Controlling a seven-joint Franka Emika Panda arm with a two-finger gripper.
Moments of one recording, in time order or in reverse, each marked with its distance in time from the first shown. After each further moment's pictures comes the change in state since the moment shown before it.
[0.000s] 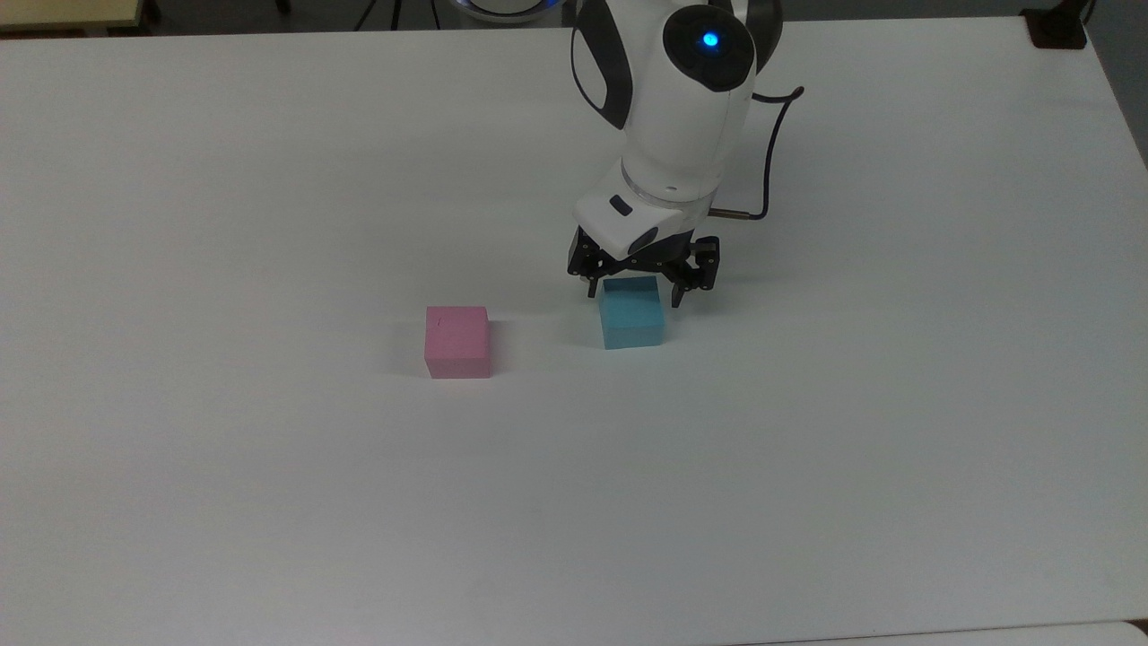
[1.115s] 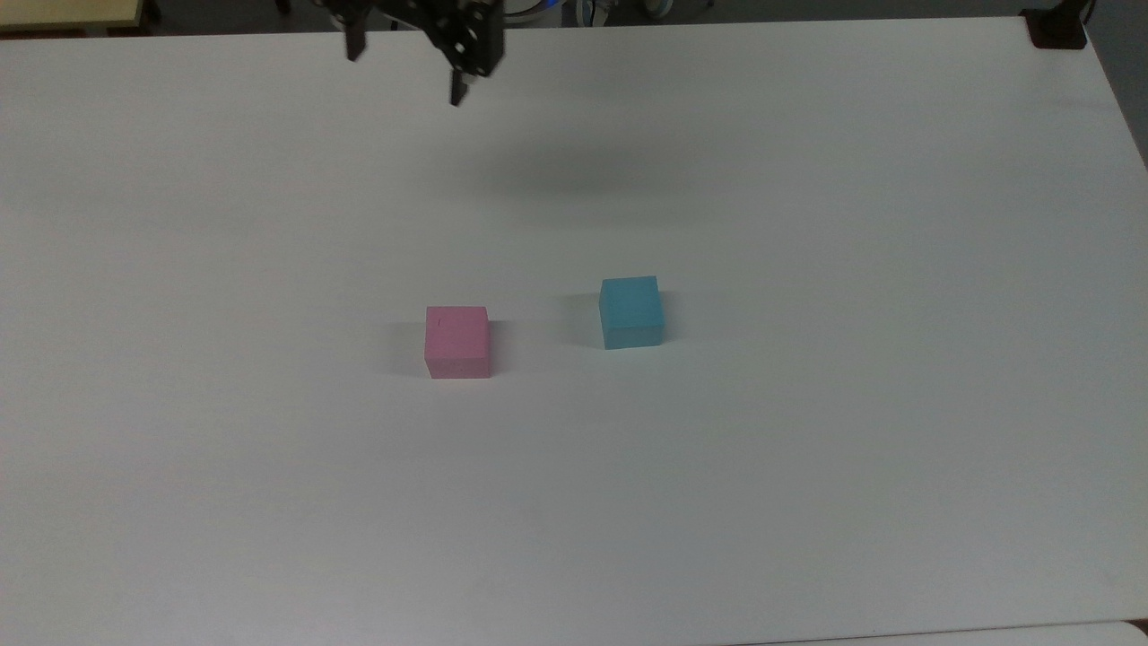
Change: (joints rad) arm -0.212 -0.405 -0.104 0.123 0.083 -0.479 -0.112
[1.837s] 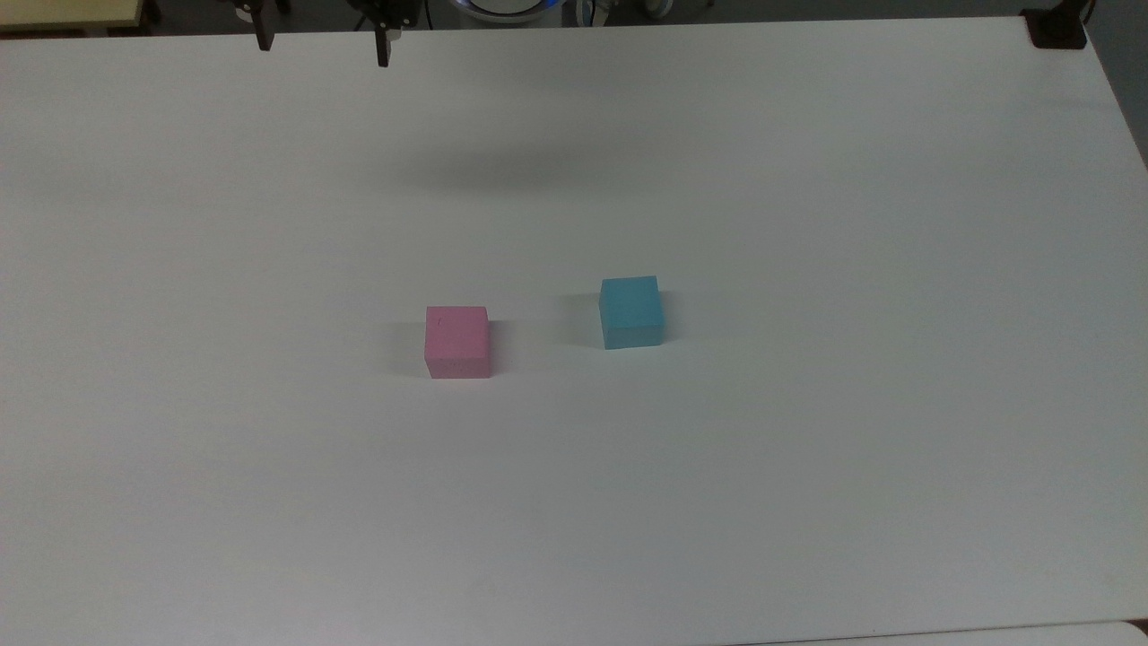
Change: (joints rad) arm 0.002 -0.021 -0.118 -0.001 0.055 0.000 -0.449
